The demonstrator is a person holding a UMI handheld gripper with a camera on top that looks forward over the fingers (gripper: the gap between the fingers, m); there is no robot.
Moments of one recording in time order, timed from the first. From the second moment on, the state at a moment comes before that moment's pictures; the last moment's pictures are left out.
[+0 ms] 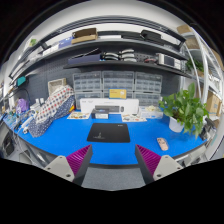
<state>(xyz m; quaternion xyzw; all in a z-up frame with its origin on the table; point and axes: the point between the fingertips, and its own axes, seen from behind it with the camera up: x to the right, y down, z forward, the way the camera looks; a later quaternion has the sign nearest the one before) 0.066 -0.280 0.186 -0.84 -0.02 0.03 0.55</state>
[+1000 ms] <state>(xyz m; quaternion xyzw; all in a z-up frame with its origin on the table) 0.342 -0.138 -0.005 -0.90 0.06 -0.03 0.43</state>
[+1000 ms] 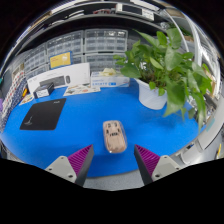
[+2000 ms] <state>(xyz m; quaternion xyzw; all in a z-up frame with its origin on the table) 0.285 -0.026 0.162 -0.86 0.08 -0.08 0.49</state>
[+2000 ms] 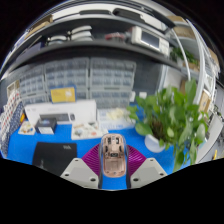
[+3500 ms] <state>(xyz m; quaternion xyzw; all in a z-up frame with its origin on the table) 0.032 0.029 0.102 -0.89 0.03 -0.01 0.45</state>
